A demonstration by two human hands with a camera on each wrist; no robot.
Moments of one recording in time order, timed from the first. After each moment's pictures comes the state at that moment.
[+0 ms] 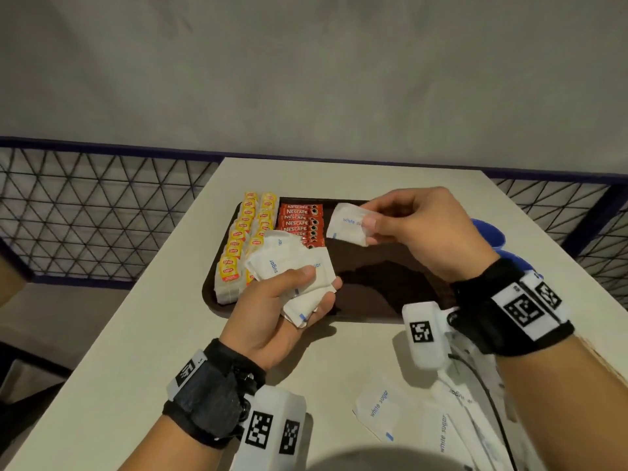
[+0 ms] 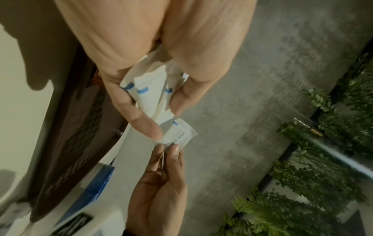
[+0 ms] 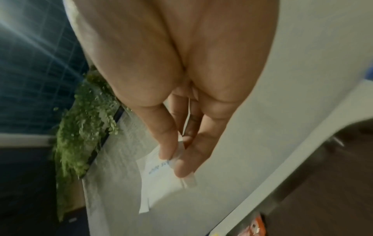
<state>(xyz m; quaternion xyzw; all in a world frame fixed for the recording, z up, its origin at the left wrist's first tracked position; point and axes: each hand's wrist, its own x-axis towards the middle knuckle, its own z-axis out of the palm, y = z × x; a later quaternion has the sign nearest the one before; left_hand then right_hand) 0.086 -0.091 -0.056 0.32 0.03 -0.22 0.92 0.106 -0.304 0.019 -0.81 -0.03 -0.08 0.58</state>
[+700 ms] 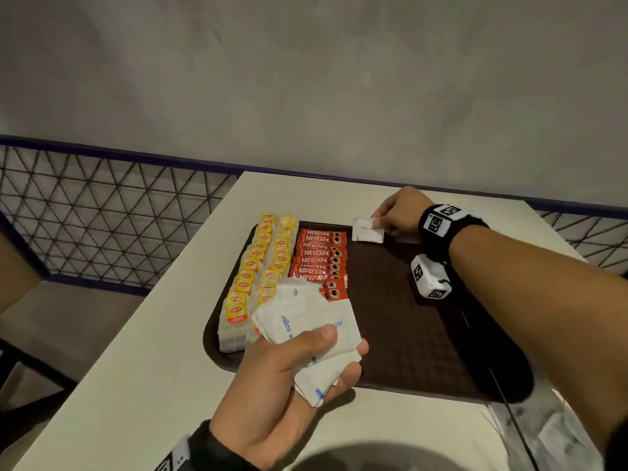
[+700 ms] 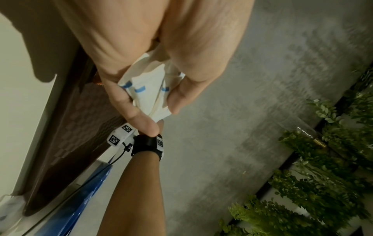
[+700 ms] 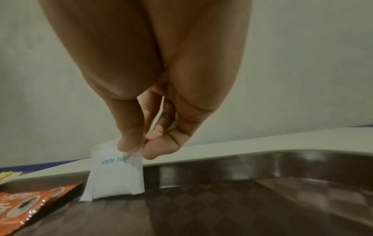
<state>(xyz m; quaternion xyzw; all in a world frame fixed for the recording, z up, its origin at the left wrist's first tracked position) 0.088 -0.088 -0.053 0.31 0.05 -0.22 0.93 0.346 -0.330 -0.025 -0.97 0.02 0.02 0.26</state>
